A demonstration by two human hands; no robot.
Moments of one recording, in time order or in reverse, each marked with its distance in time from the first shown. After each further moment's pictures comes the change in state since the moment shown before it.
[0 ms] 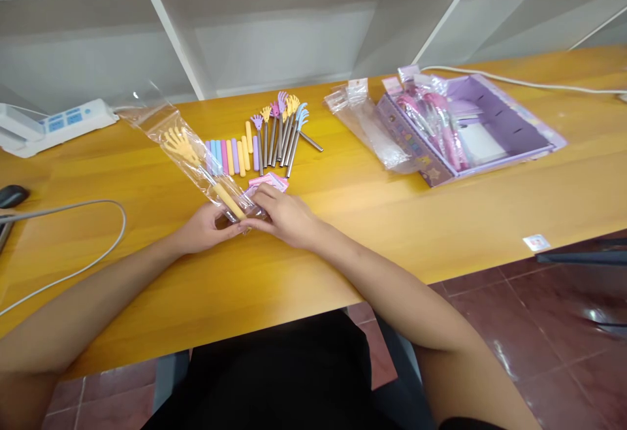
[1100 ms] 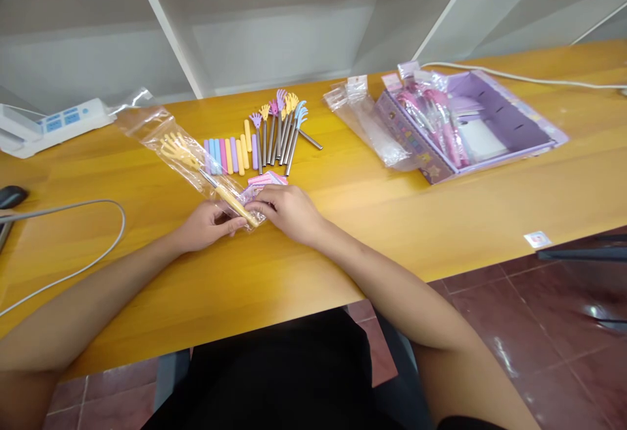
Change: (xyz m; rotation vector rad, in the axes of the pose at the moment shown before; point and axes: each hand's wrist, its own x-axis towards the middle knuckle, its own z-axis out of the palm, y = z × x) left_hand 0.002 0.009 -0.004 0.094 -0.020 -0.137; right_hand 0.003 -0.002 -0.006 0.091 0.111 0.053
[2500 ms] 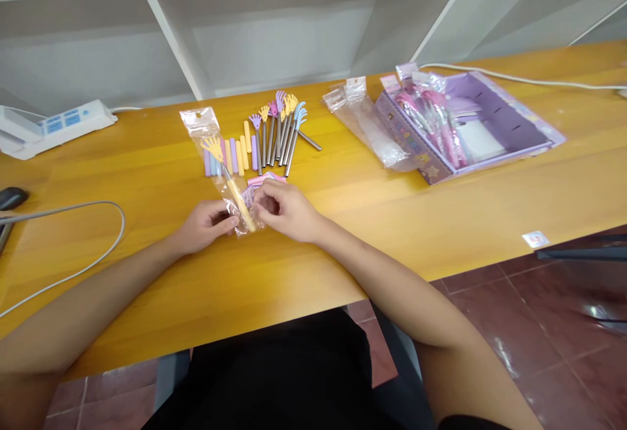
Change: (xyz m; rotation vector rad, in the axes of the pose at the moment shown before) left_hand -0.003 -0.003 -0.001 -0.024 0.055 0.150; right_hand 0.002 -0.005 -0.004 0.289 -0.004 0.067
